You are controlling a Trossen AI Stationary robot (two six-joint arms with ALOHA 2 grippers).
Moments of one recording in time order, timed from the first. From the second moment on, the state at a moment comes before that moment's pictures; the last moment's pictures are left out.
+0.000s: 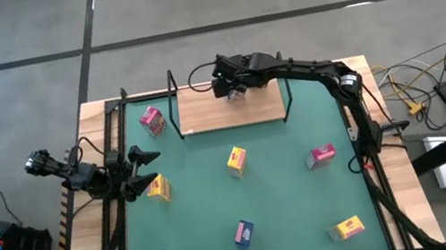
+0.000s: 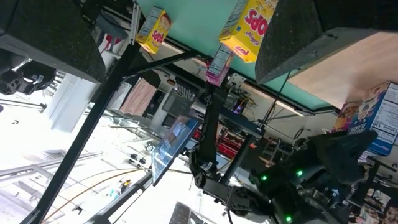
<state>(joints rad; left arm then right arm) -0.46 0.01 0.02 0.29 -0.56 -0.36 -0.46 2.07 1.89 -0.94 0.33 0.88</state>
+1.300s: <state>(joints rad) -0.46 0.01 0.02 0.29 -0.56 -0.36 -0.46 2.08 1.89 -0.87 0.44 0.92</state>
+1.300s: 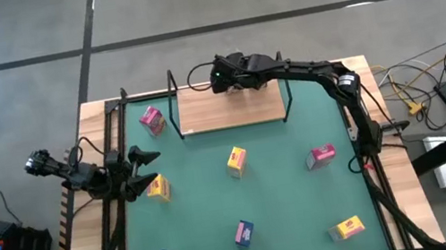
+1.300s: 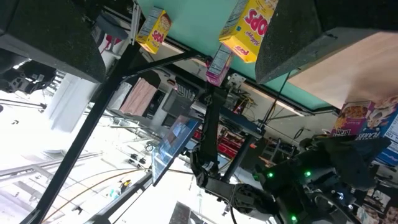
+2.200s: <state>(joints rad) -0.46 0.01 0.02 0.29 -0.56 -0.36 -0.46 2.11 1.89 -0.85 0.44 0.92</state>
